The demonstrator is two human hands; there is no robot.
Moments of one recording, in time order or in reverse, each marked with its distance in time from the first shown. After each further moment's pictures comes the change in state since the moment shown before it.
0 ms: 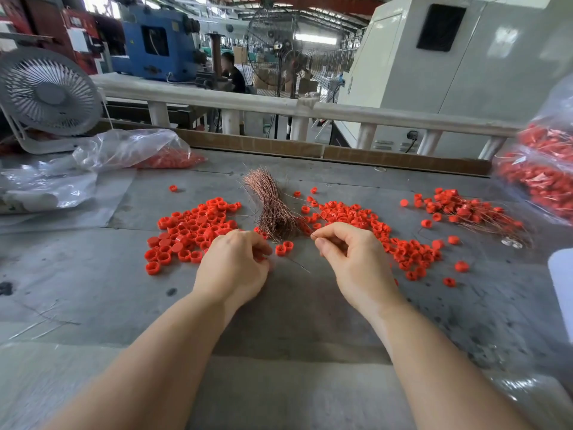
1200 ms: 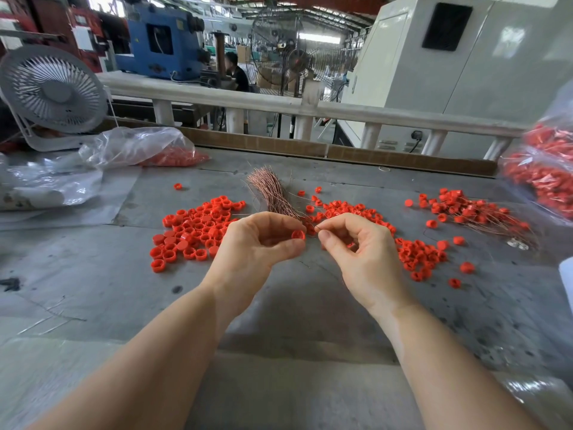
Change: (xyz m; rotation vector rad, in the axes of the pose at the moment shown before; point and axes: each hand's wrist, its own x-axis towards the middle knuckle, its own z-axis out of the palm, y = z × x) left_hand -0.003 0.015 -0.005 -1.066 -0.147 0.017; right_hand 0.000 -0.009 -0.001 0.212 0.039 -0.070
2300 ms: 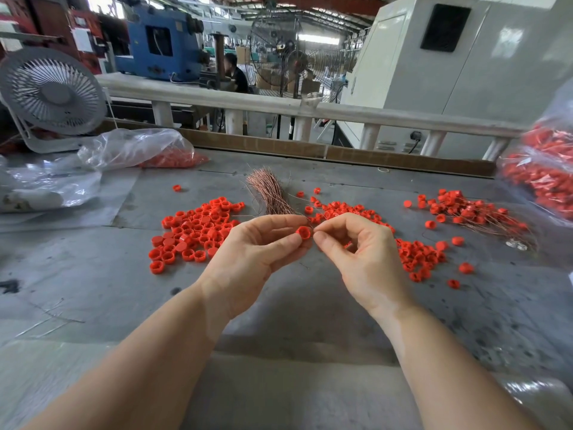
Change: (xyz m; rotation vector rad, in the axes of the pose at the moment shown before) left_hand -0.001 0.004 0.003 -0.400 -0.071 -0.199; right_hand -0.001 -0.006 -0.003 0.069 -0.015 -0.001
